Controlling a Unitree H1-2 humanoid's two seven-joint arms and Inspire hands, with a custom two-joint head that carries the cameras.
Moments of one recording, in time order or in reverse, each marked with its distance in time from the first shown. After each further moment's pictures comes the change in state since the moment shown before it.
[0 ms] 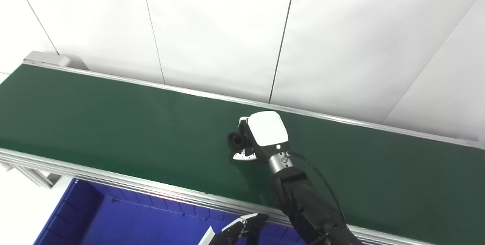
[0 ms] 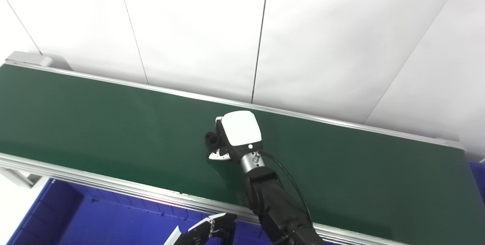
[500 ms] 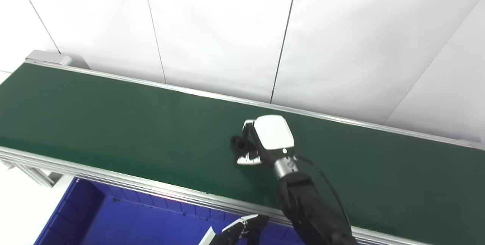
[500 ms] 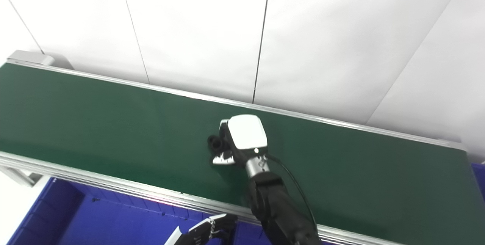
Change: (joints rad) left arm -0.002 0.007 -0.008 -0.006 -0.025 0.014 -0.003; right arm 0.111 -0.060 -0.030 -0.245 0.048 0.002 0.094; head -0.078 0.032
